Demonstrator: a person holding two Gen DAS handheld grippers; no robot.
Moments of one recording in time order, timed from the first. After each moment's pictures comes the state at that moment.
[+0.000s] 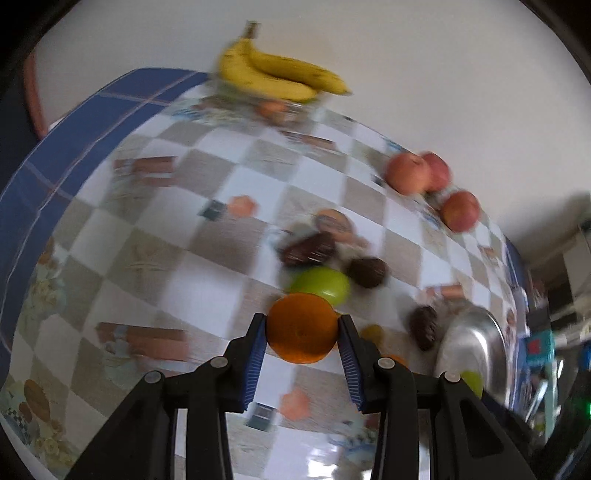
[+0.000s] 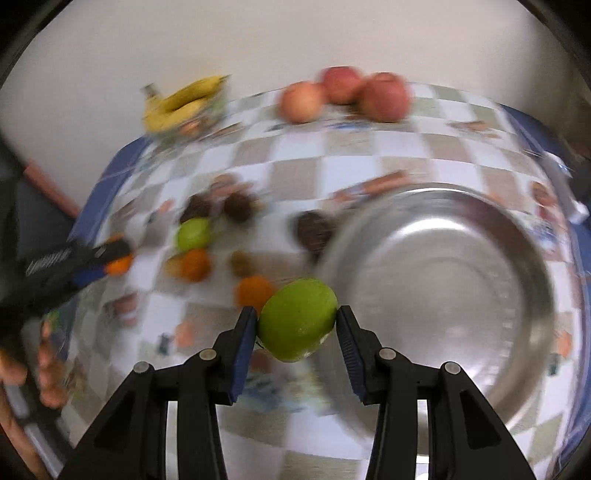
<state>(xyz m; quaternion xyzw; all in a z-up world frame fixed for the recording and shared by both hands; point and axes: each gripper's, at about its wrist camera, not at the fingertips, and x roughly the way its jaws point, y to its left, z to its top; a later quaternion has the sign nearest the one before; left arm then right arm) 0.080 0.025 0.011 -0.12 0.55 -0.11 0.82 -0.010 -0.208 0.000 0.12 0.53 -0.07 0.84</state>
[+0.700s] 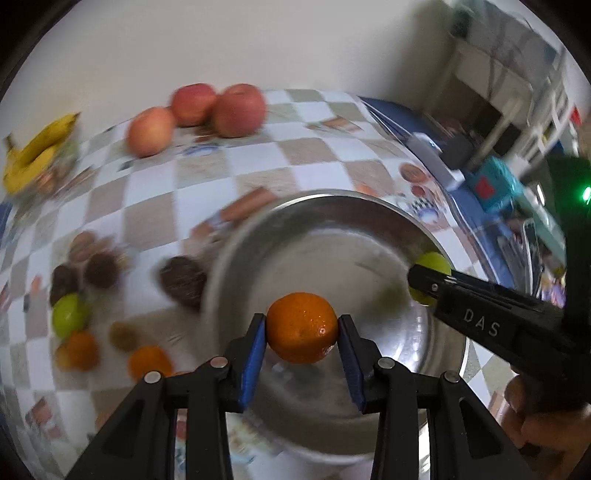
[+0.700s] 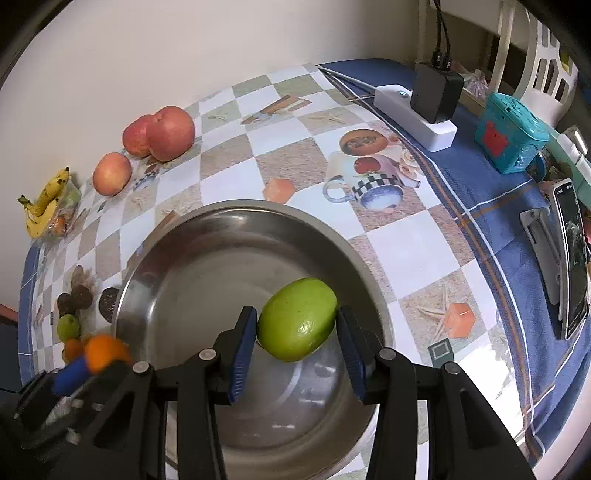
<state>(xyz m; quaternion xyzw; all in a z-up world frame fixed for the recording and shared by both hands) 0.016 -0.207 -0.003 0.11 0.52 -0.32 0.78 -0.044 -0.354 -0.003 0.20 0.51 -0.24 0.80</state>
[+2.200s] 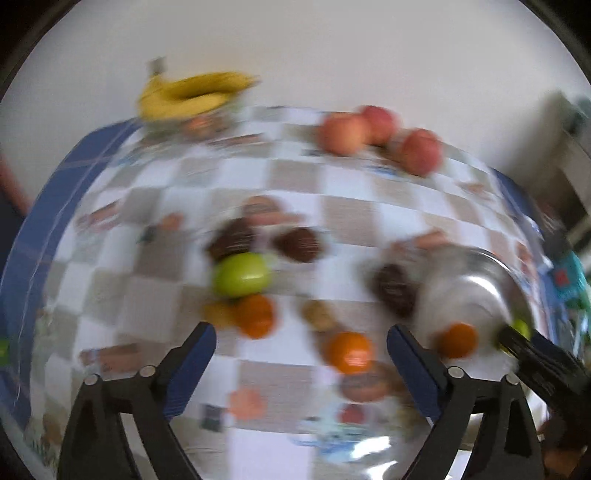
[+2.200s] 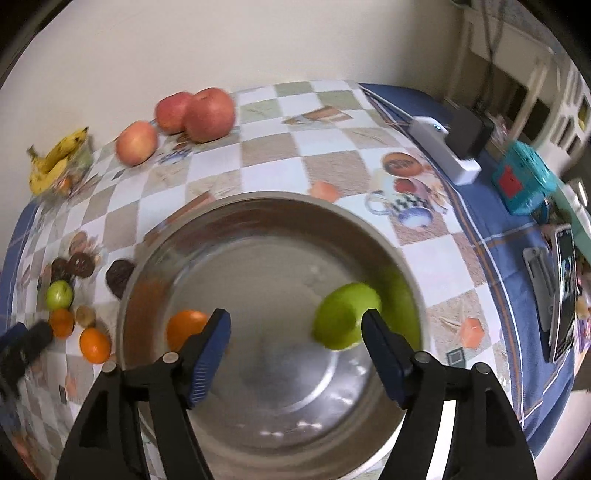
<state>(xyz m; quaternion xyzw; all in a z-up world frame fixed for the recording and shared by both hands) 0.063 -0.050 0.007 0.01 0.53 -0.12 0.84 -0.023 -0.299 -0.005 0.11 0.51 -0.22 0.82</state>
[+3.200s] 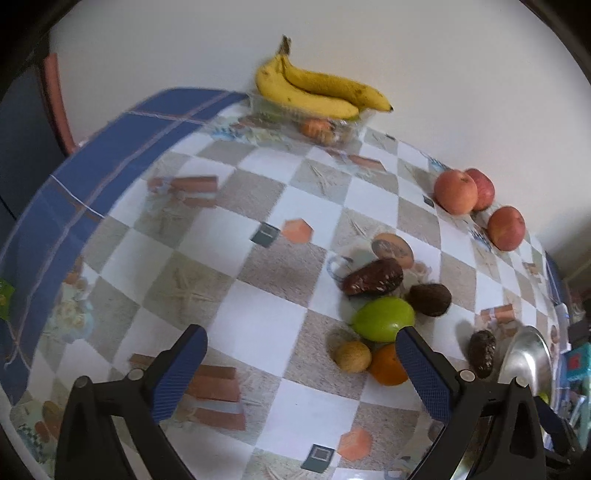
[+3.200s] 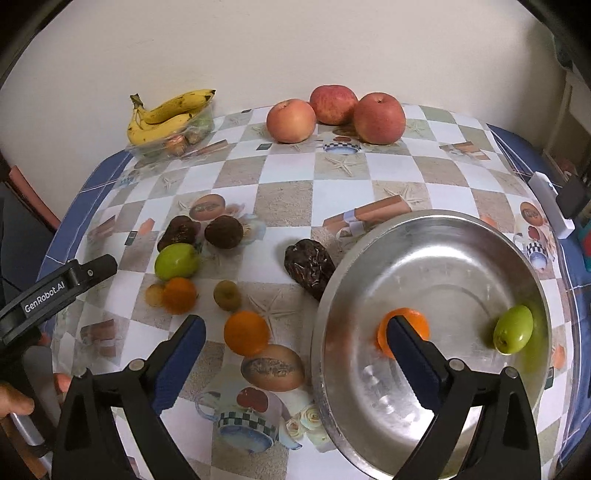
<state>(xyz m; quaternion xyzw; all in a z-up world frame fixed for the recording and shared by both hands) 0.100 0.050 -0.012 -0.09 0.52 -0.04 0.85 0.016 -0.176 -0.006 0.09 0.50 -0.08 0.86</state>
